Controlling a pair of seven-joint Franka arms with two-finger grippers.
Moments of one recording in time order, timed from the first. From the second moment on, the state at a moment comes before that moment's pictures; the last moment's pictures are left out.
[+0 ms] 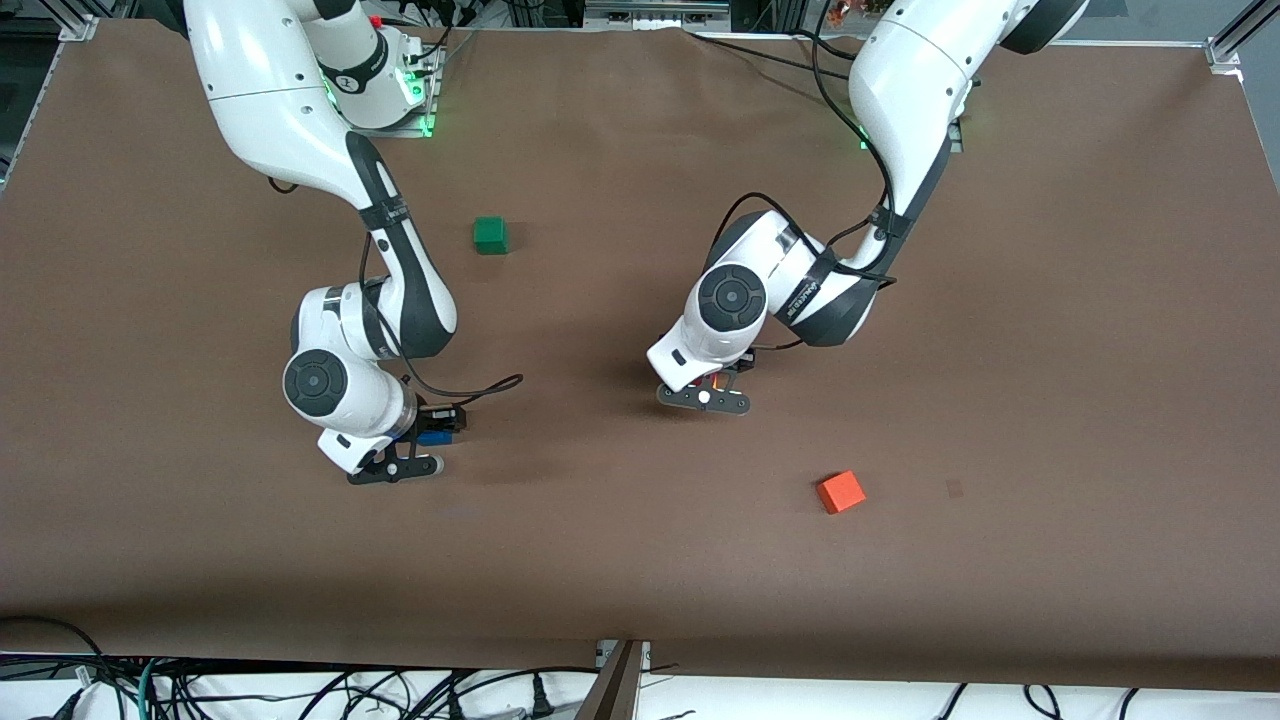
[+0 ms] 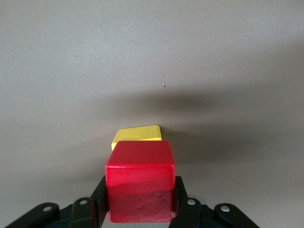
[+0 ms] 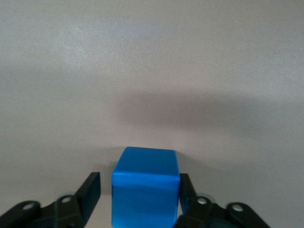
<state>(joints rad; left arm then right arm) -0.46 0.76 -0.21 -1.42 0.04 2.08 -0.52 0.43 0.76 -0.19 -1.54 0.22 2.24 0.01</state>
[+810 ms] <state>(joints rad) -0.46 0.74 -0.21 -1.44 0.04 2.09 -0.54 0.42 0.70 -0.19 -1.44 0.26 2.08 0.01</state>
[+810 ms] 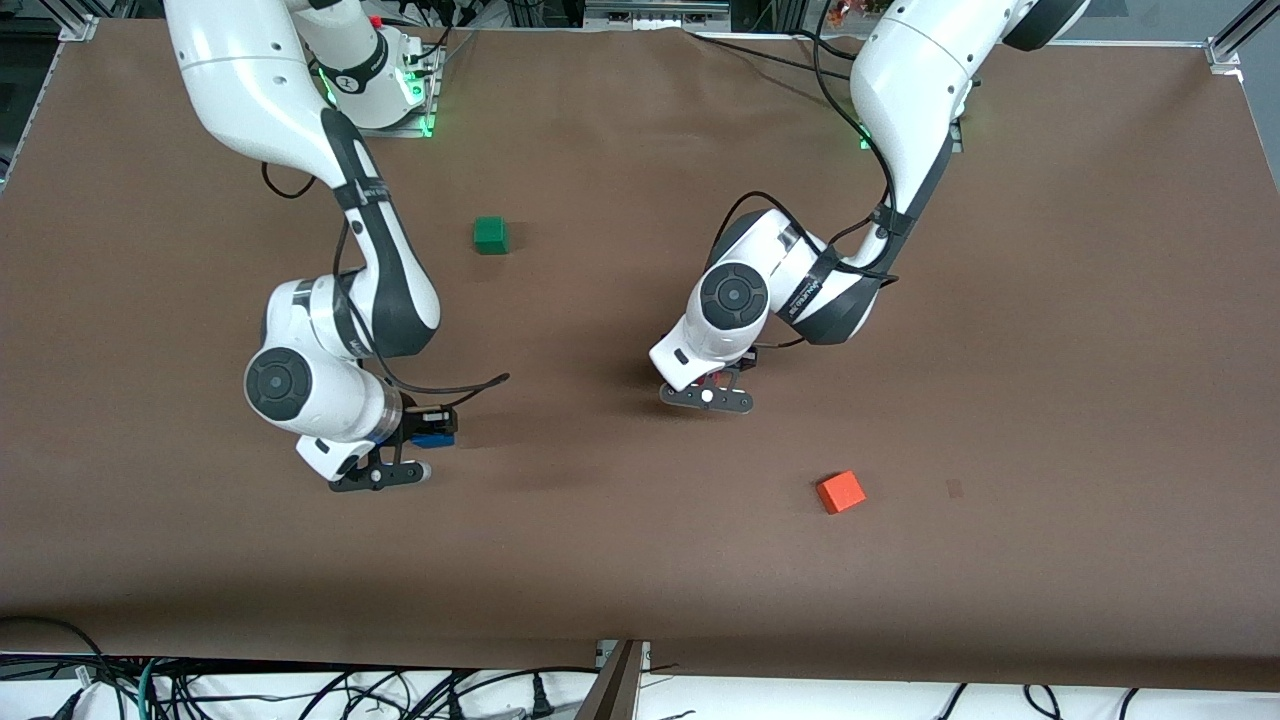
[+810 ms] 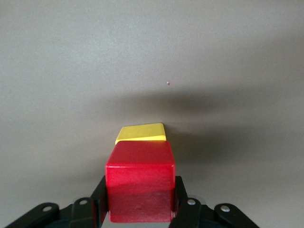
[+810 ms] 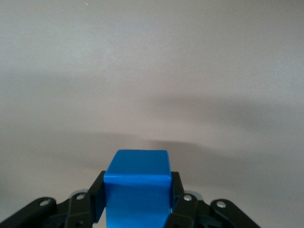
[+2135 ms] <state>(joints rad) -0.10 0.64 -0.18 -1.09 0.05 1.65 -0.44 0.46 0.56 -0.12 -1.17 0.27 1.66 0.35</state>
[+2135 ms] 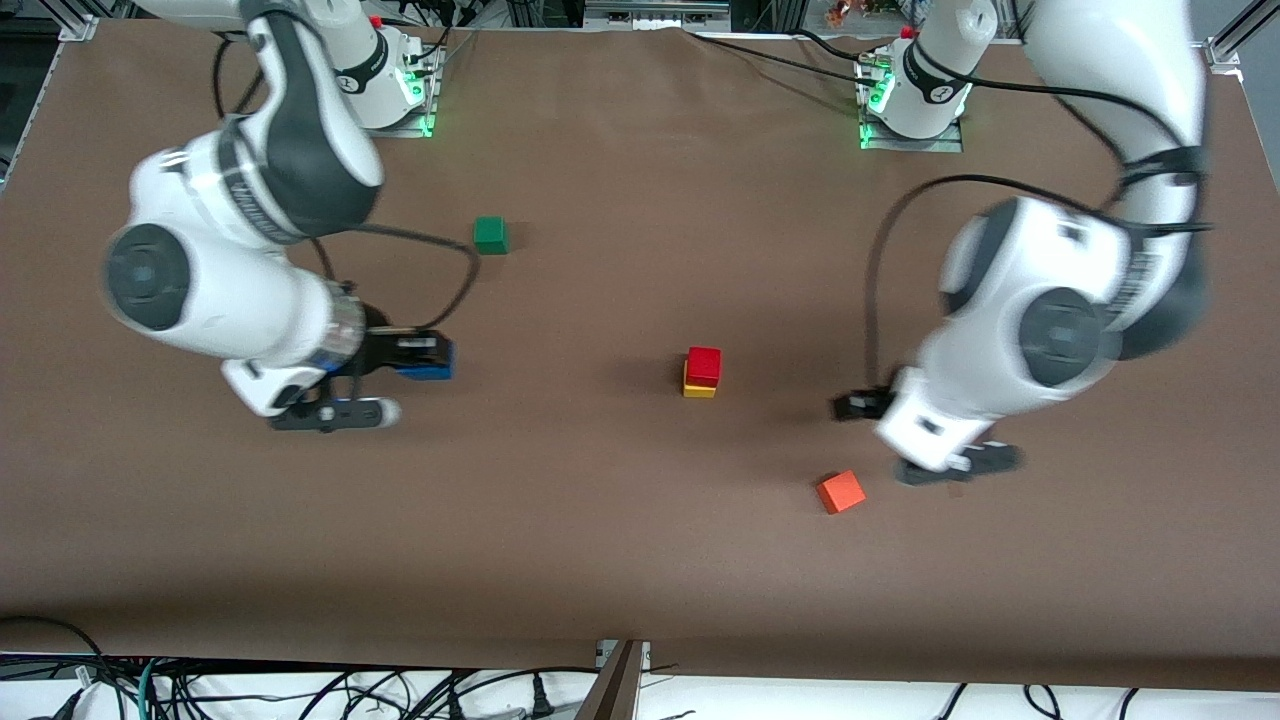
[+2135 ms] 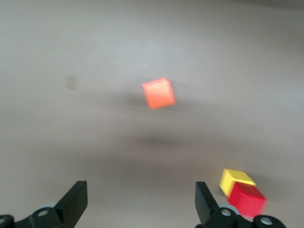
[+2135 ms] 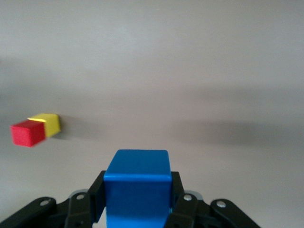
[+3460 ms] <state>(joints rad) 0.15 0.25 -0.18 -1.35 0.07 1.42 -0.10 0.90 0.89 -0.11 -1.04 0.12 2.16 0.90</state>
